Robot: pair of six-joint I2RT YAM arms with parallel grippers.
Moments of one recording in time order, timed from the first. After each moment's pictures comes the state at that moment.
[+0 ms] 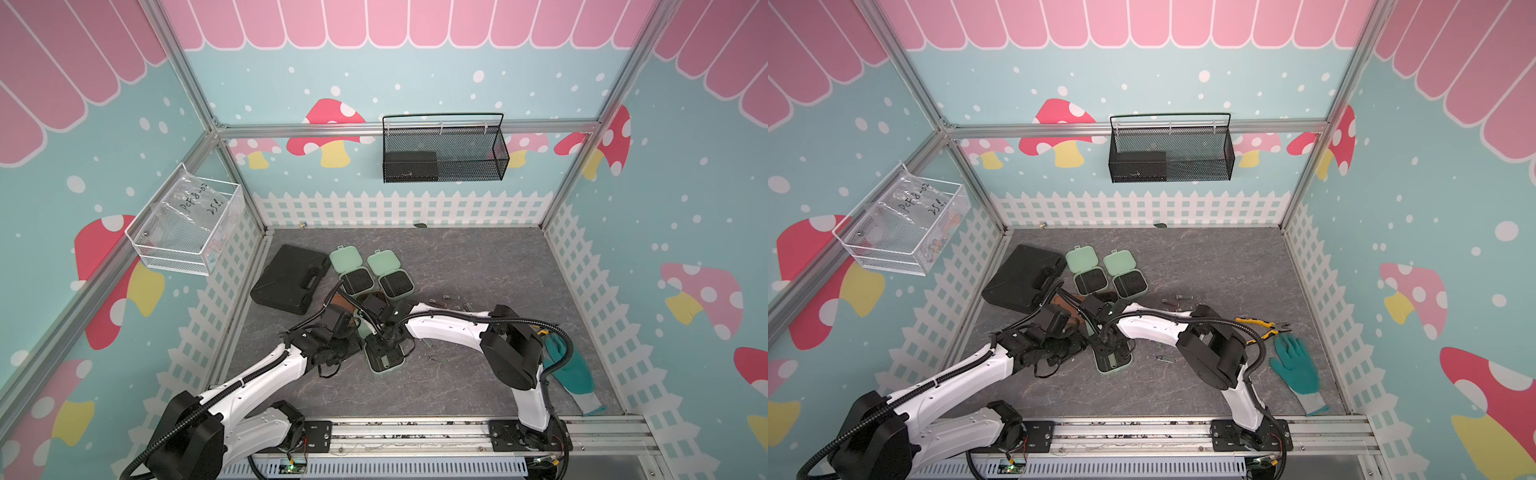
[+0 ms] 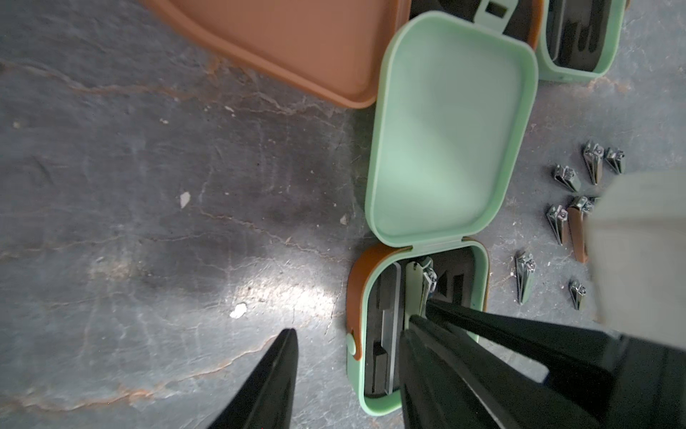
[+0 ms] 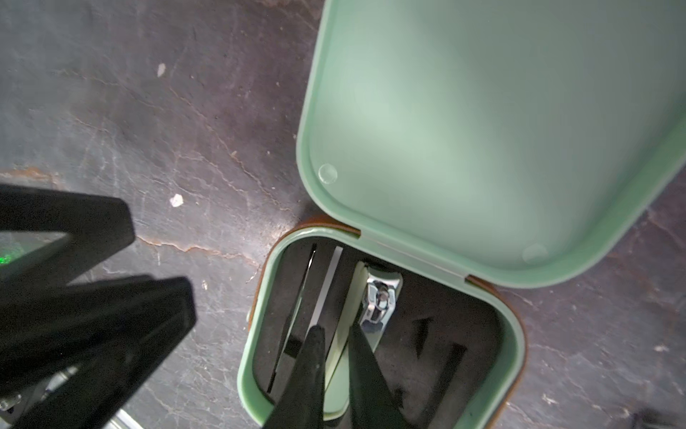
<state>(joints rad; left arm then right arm) -0.54 1.11 0.59 -0.54 0.06 -1.01 1.03 2.03 1.49 -0.71 -0.06 0.37</state>
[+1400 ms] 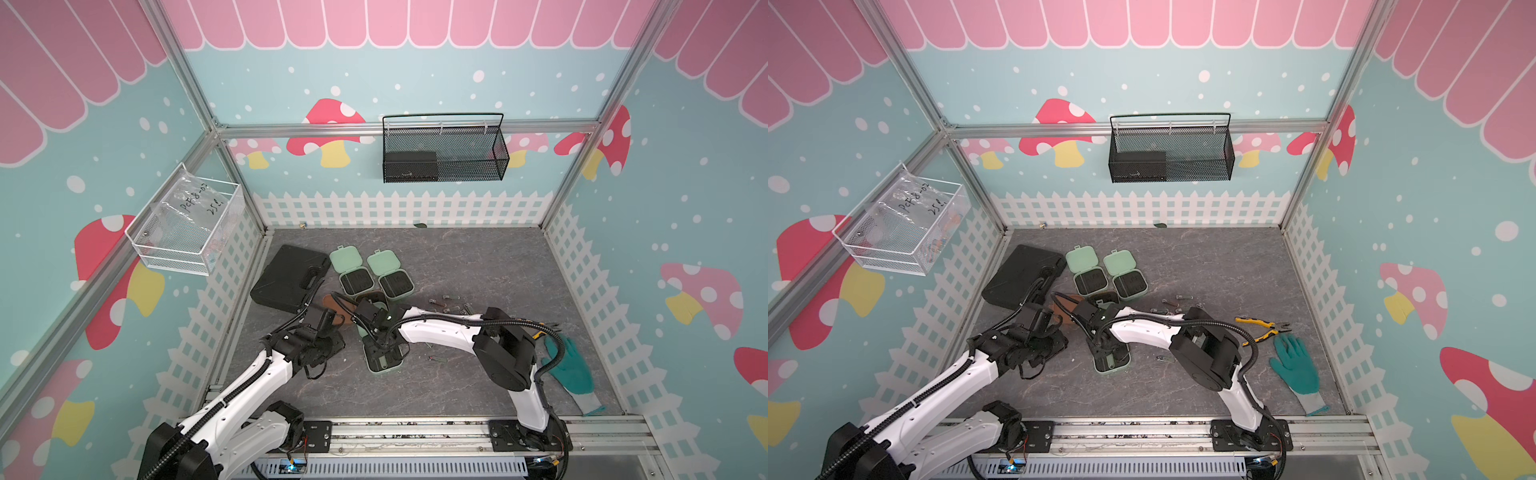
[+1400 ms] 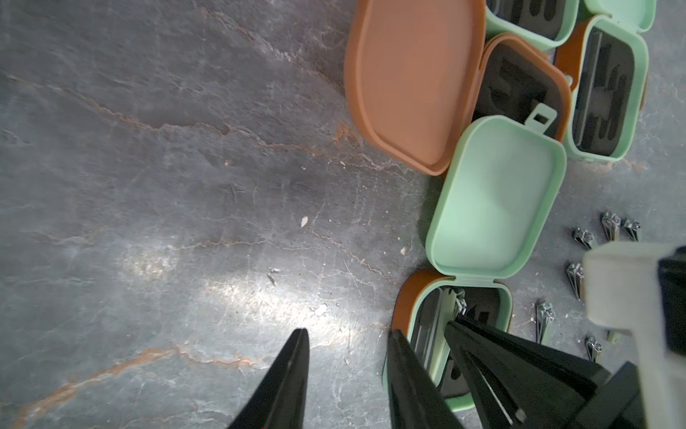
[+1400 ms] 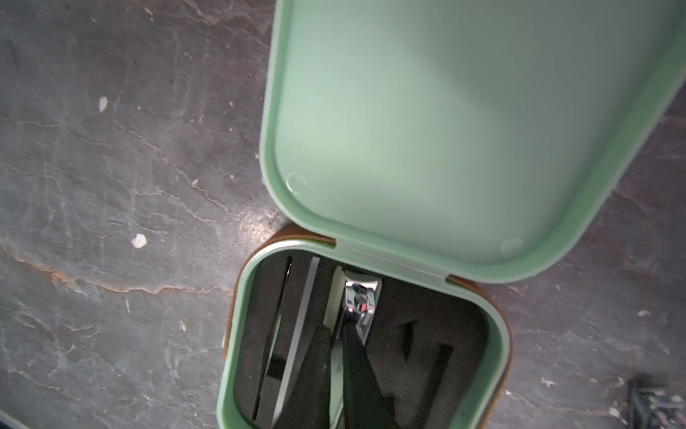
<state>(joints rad) -0.42 0.99 0.61 -0.70 -0.02 -0.99 1.08 2.09 1.53 -0.74 0.06 0.51</state>
